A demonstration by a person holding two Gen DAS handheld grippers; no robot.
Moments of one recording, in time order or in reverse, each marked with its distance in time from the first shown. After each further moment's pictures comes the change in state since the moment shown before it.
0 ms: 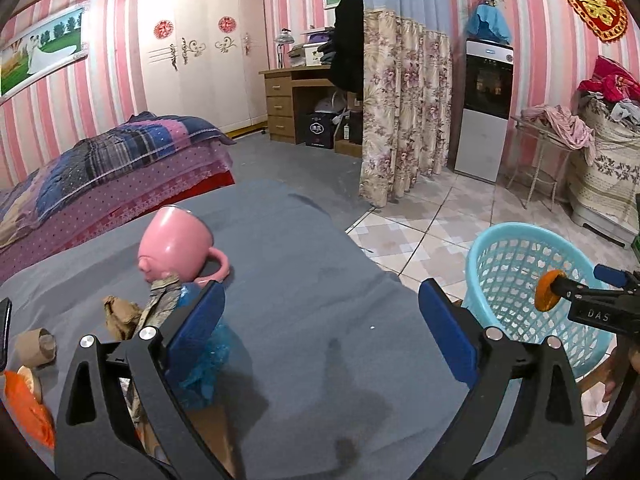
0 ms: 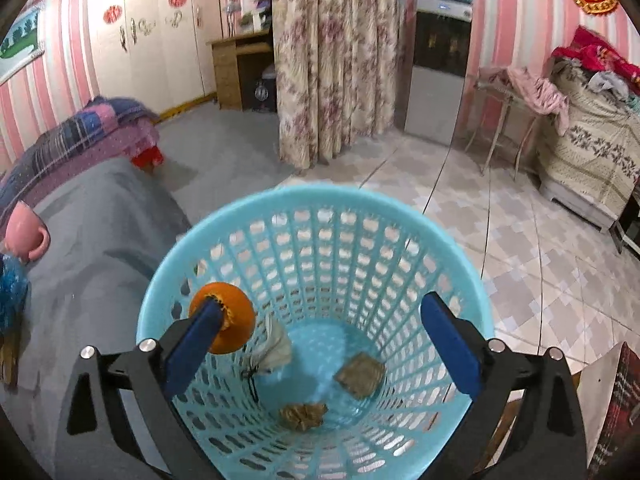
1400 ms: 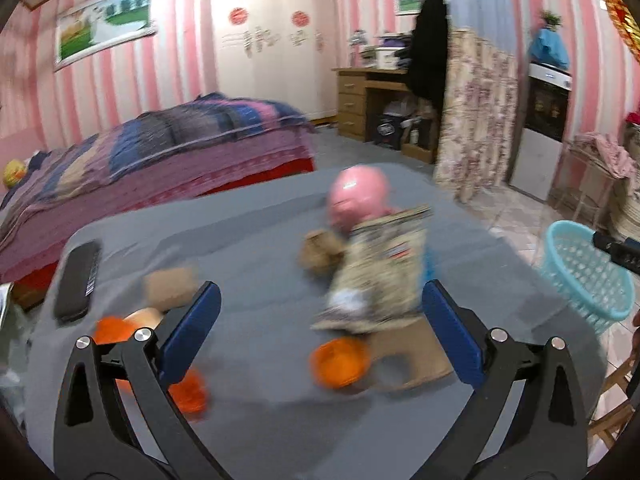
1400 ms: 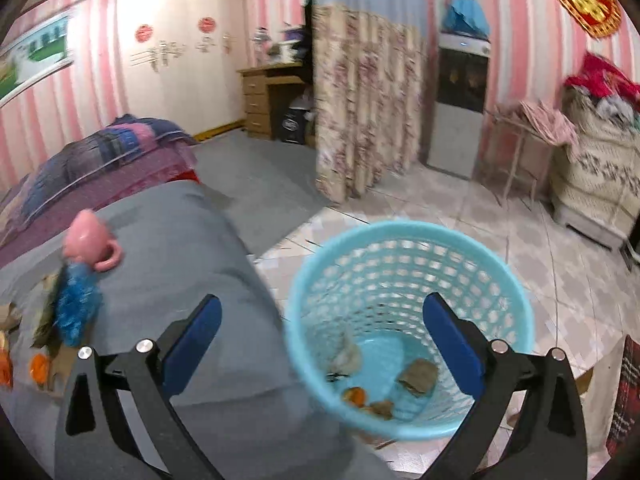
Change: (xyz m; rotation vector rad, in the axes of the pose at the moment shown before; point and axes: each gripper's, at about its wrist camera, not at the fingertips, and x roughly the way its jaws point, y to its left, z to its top) left arm -0.098 0.169 -0.062 -0.142 0.014 0.184; right arm -0.074 0.106 -0.021 -0.051 -0.156 0.068
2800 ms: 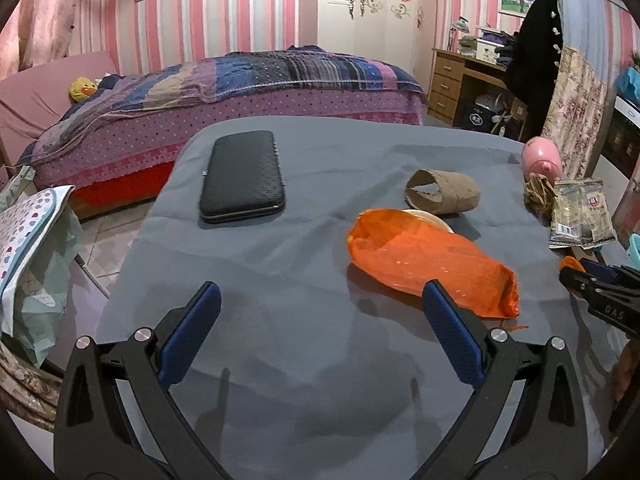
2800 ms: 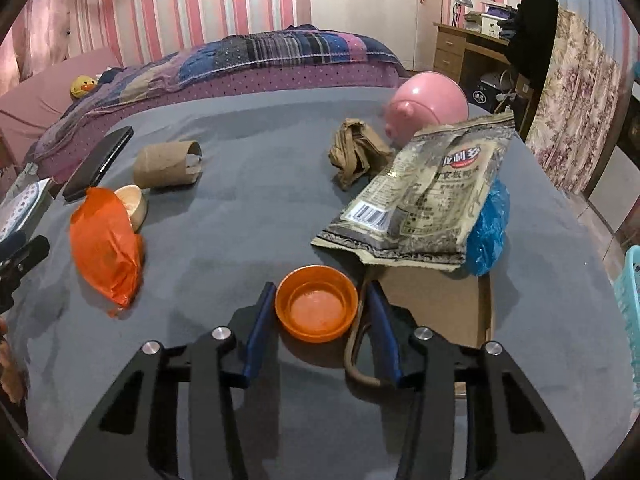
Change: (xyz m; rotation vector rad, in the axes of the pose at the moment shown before) left arm -0.003 0.212 -0.082 -0.205 0.119 0.182; right arm -0.013 0.281 -0.103 -0.397 0.197 0.439
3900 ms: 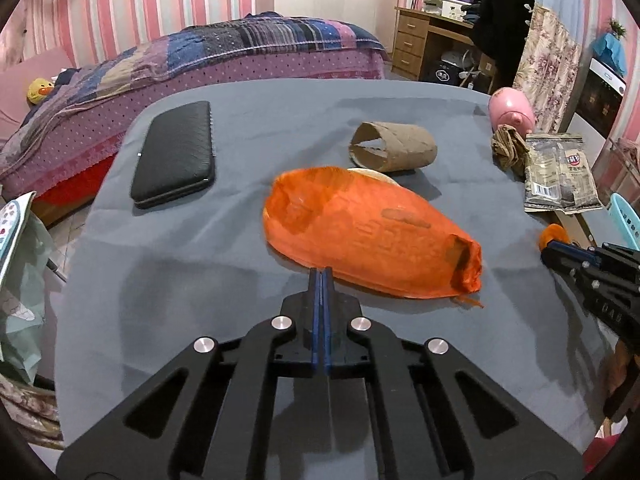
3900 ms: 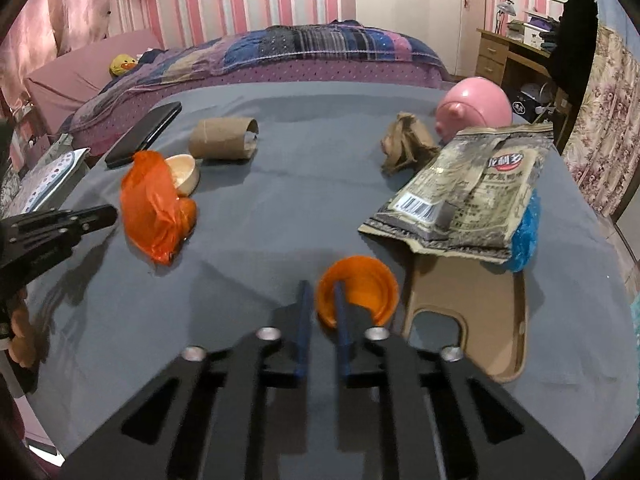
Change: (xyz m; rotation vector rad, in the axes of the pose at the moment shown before) left arm 0.015 -0.026 -0.002 0.087 0.137 -0.099; right arm -0.005 0.016 -0.006 -0.091 0.016 0.132
